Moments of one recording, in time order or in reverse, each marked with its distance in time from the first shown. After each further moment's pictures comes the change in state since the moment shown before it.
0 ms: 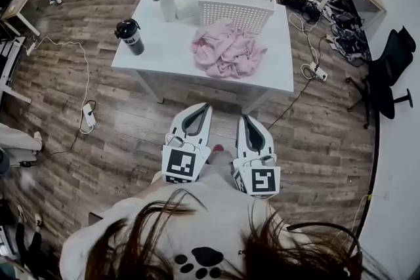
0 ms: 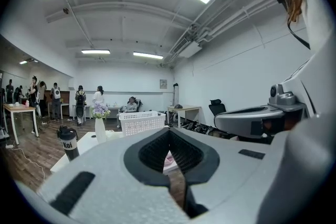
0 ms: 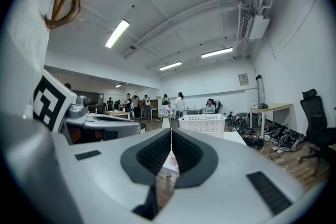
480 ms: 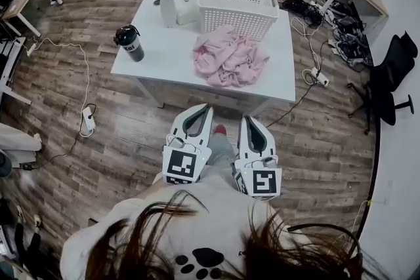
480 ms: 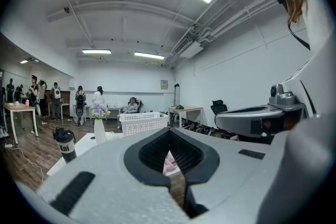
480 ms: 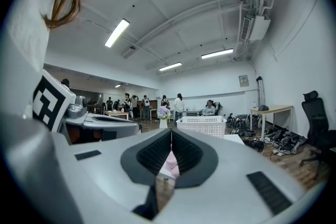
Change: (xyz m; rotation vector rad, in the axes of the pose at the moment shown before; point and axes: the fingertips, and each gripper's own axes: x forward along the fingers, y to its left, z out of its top) left arm 0.028 0.017 0.003 -0.004 -0.006 0.003; right arm 0.030 -0.016 0.005 -0.013 -0.012 -0.005
